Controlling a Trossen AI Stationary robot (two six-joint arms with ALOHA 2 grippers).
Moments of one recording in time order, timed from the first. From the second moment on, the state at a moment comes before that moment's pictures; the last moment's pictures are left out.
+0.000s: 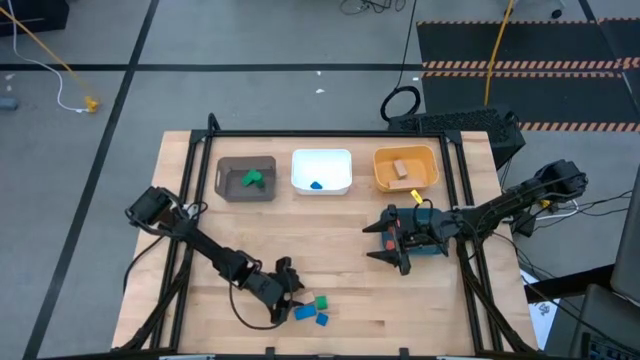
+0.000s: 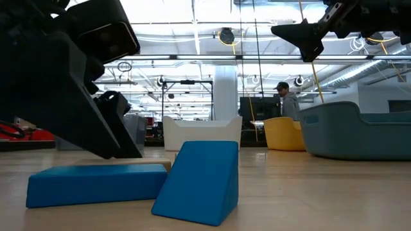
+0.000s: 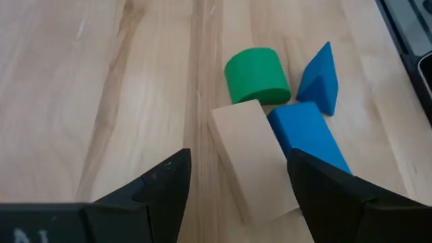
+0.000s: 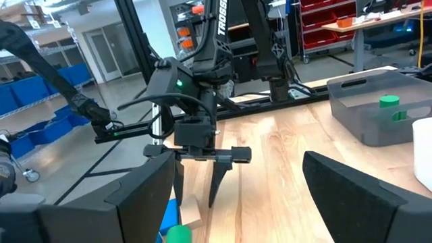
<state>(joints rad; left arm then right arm) -0.57 1.84 0.80 0.31 -0.23 -0.53 0.34 1.10 0.31 0.74 0.21 0.30</state>
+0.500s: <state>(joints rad) -0.60 1.84 0.80 0.26 -0.27 -0.58 0.34 1.10 0.31 0.73 0.21 0.30</state>
